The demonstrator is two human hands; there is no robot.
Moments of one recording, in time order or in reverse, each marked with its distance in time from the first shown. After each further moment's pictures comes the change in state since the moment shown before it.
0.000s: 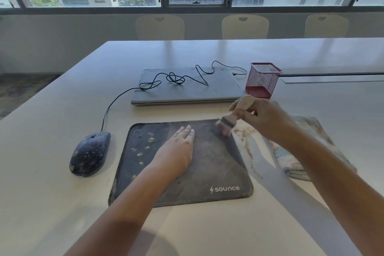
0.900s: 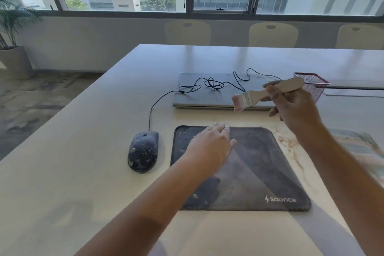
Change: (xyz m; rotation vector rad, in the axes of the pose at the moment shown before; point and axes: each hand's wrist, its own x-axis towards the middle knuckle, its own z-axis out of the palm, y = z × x) left_hand -0.024 -0.023 -0.044 -0.073 0.153 0.103; right_hand 0.028 -0.067 0.032 0.407 0.362 0.088
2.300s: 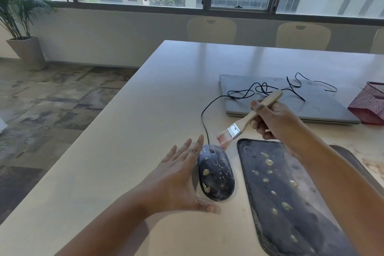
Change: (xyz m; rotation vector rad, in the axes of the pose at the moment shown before) left_hand -0.112 -0.193 -0.032 -0.182 -0.147 -0.037; right_hand -0.005 -0.062 0.179 0.158 -0.339 0.306
